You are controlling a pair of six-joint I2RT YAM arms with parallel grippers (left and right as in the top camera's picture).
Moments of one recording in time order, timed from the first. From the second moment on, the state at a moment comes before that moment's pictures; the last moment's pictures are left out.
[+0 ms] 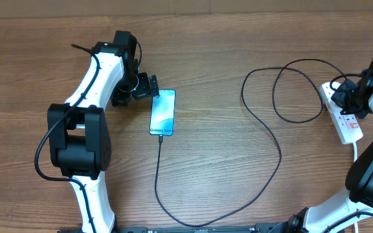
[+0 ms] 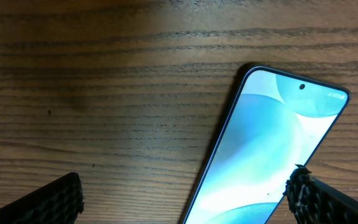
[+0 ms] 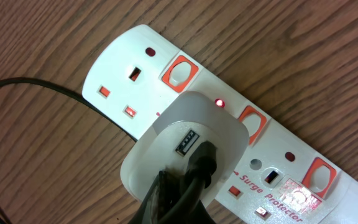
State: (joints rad) left arm -0.13 2.15 1.71 -1.10 0.14 -0.34; right arm -0.46 1.87 1.34 -0.71 -0.03 0.28
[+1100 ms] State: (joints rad) left arm -0.13 2.15 1.71 -1.10 0.14 -0.34; right arm -0.46 1.87 1.57 -0.93 -0.07 0.26
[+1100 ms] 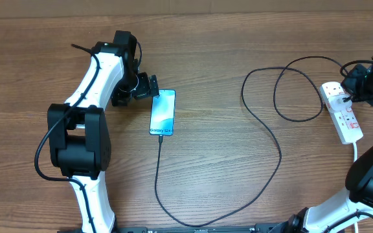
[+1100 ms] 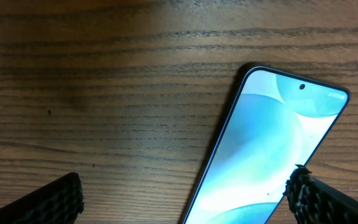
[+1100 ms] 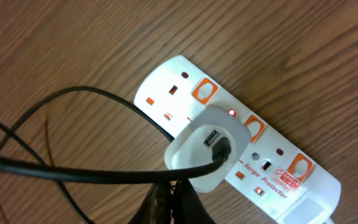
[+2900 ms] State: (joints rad) left arm -0.13 2.15 1.71 -1.10 0.14 -0.34; right arm -0.51 1.87 1.33 -0.68 -0.09 0.28
